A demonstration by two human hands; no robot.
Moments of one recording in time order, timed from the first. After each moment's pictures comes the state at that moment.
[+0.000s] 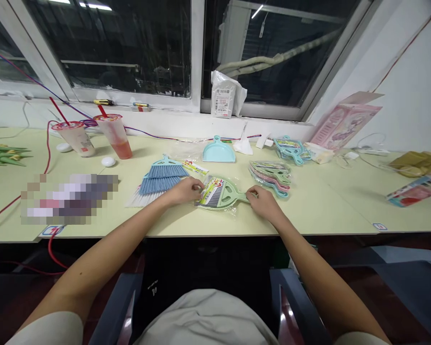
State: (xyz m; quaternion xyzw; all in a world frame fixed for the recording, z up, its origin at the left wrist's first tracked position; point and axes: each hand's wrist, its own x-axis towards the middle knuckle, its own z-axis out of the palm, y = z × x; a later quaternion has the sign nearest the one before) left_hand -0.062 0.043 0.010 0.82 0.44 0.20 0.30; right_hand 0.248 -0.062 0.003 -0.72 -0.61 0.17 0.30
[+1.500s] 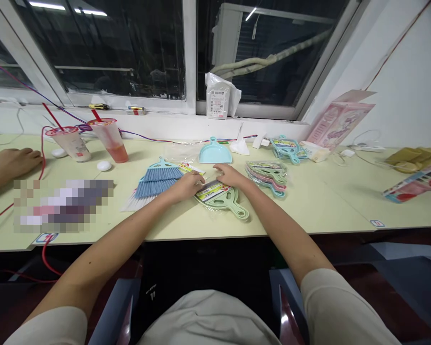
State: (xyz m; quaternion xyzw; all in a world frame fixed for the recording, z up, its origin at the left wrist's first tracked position) left_hand -0.040 0.070 0.008 0.89 0.35 0.22 0.17; right_hand 0.218 0.102 -0.009 -0.52 -0.79 0.17 0.26
